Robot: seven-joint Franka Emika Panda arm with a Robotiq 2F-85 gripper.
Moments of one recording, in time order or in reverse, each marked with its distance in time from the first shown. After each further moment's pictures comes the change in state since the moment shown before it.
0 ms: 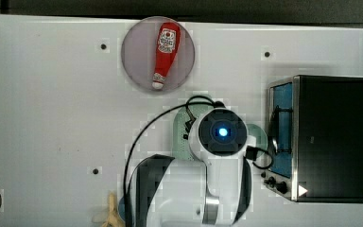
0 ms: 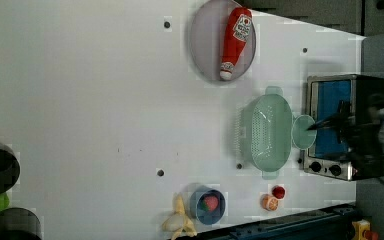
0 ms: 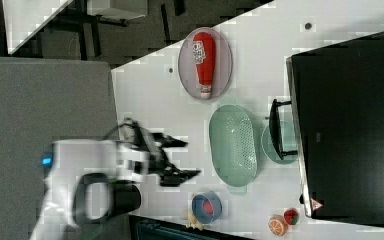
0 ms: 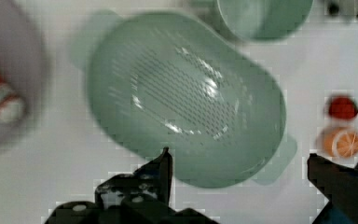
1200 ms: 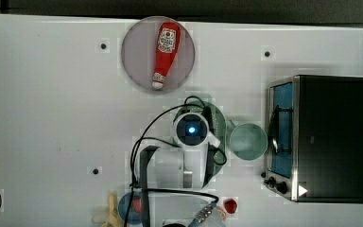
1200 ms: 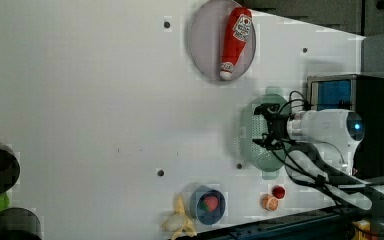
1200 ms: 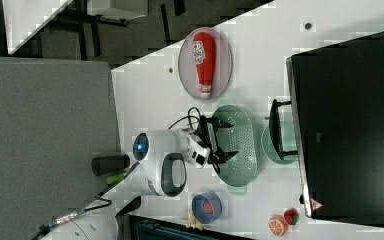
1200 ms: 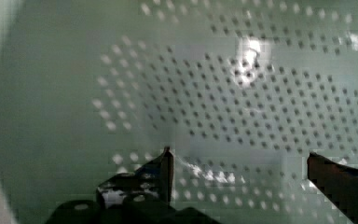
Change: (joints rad) arm 0.028 0.508 0.045 -0.072 0.011 0.687 0.458
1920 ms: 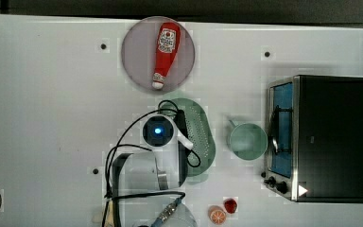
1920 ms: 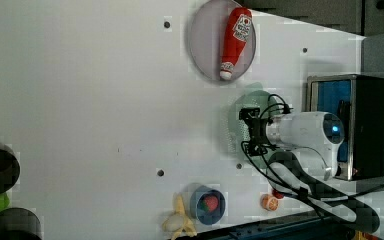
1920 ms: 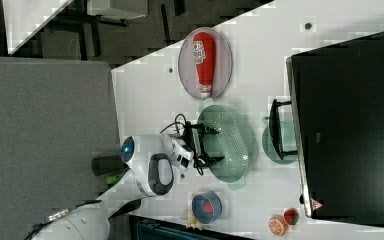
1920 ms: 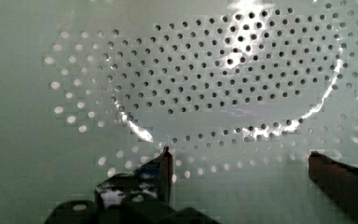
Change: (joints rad) arm 0.110 0.011 0.039 0.004 -0.012 -0.025 0.133
